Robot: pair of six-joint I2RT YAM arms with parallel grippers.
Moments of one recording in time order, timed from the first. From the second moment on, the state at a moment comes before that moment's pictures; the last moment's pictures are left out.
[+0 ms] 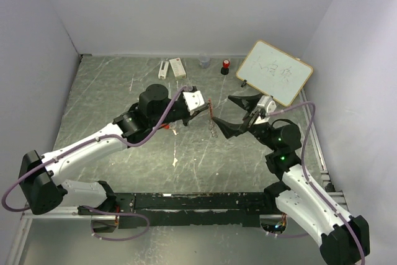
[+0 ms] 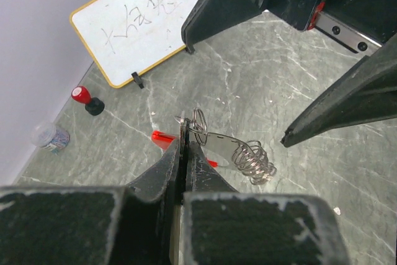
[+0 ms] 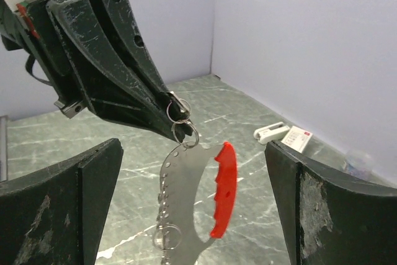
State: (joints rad) left arm -0.89 1.27 1.07 0.05 0.26 0.31; right arm 0.42 0.74 0.44 0.68 -0.55 0.14
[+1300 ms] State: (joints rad) left arm -0.81 1.79 1.27 -0.13 0.05 0.22; right arm 0.42 0.64 0.43 0.37 0.08 0.20
